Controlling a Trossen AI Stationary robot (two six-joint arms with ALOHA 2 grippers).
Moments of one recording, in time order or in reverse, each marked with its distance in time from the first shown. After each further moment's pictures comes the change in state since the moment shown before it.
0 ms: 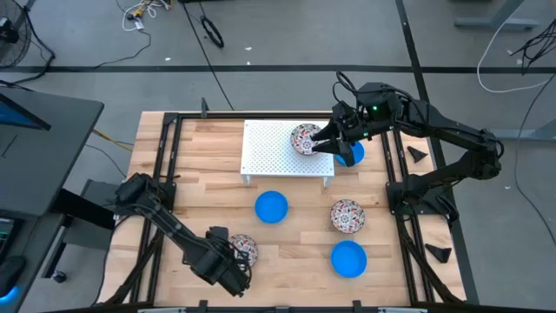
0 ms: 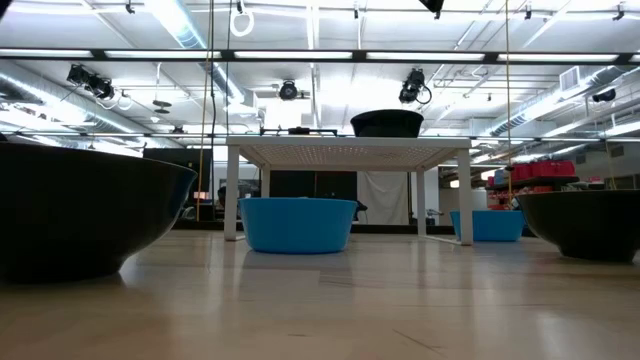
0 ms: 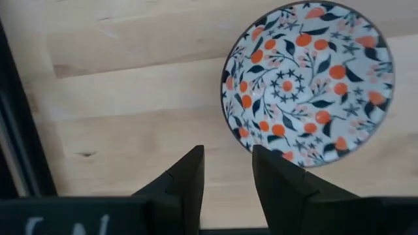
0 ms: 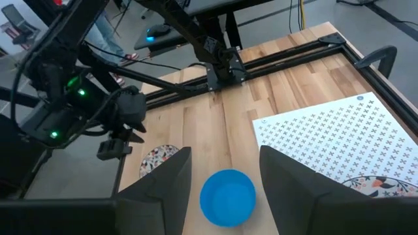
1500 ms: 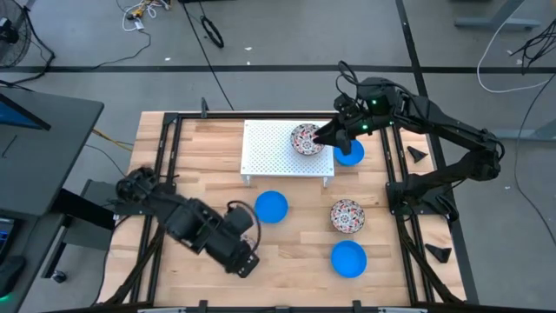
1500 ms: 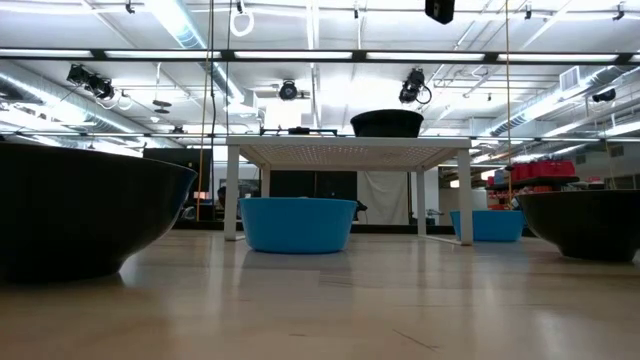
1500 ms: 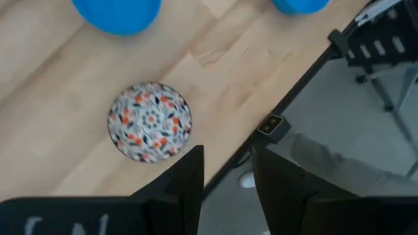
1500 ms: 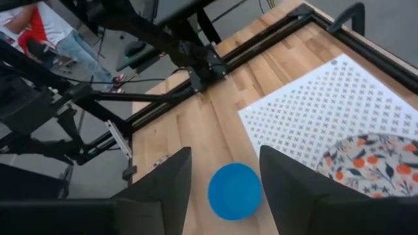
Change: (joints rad) left arm 0.098 -0.002 0.638 -0.177 -0.124 0.746; right arm -0.061 0.000 0.000 -0.028 0.010 0.209
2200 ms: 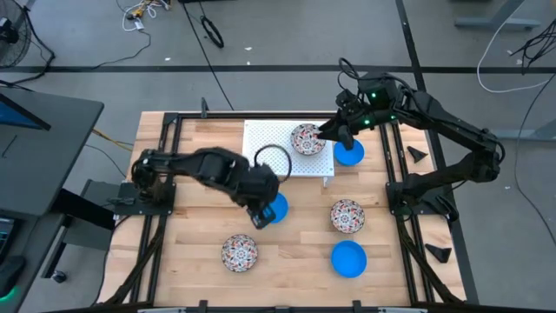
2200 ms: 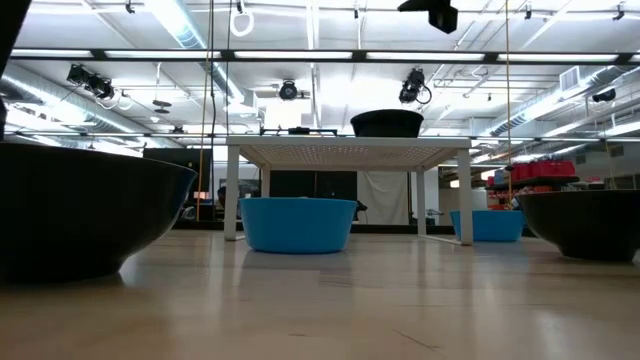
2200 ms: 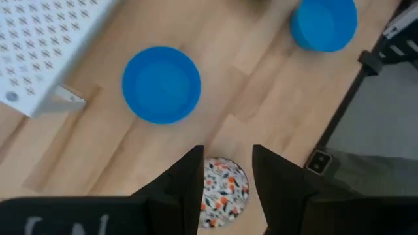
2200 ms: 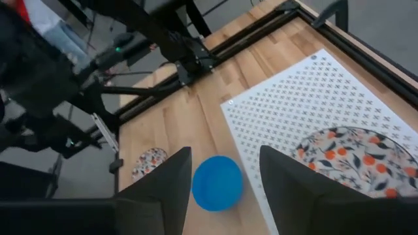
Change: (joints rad) left arm 0.337 0.000 0.000 0.000 0.093 0.551; right arm -0.083 0.000 0.000 -0.056 -0.052 -0.068
